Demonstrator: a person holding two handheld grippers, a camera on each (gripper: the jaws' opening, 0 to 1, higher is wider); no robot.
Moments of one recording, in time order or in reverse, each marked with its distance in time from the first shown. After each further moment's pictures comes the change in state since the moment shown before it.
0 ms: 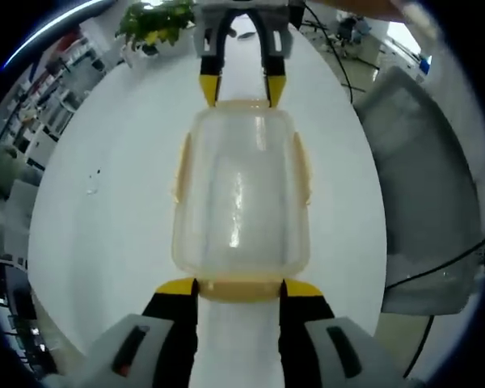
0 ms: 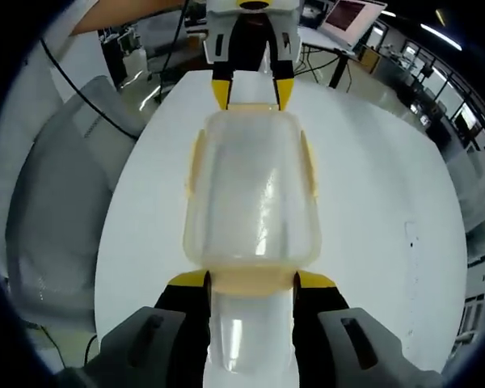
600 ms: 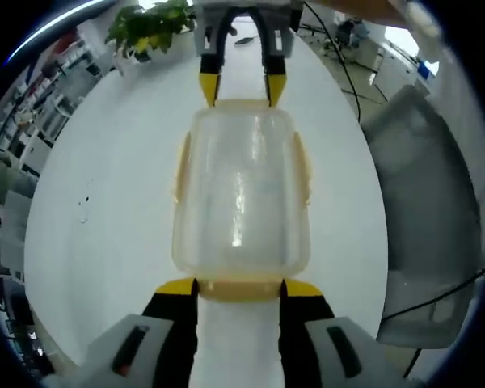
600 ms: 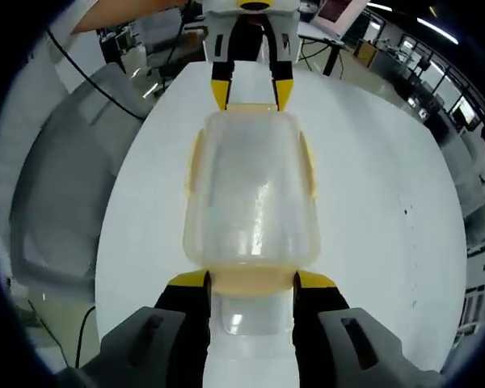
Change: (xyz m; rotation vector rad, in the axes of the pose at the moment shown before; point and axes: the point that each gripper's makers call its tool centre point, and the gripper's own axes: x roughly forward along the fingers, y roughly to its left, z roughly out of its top) left arm 0.027 0.001 0.060 -0.001 -0.022 -0.027; right arm -0.028 -0.002 -0.059 0.017 0.026 0.002
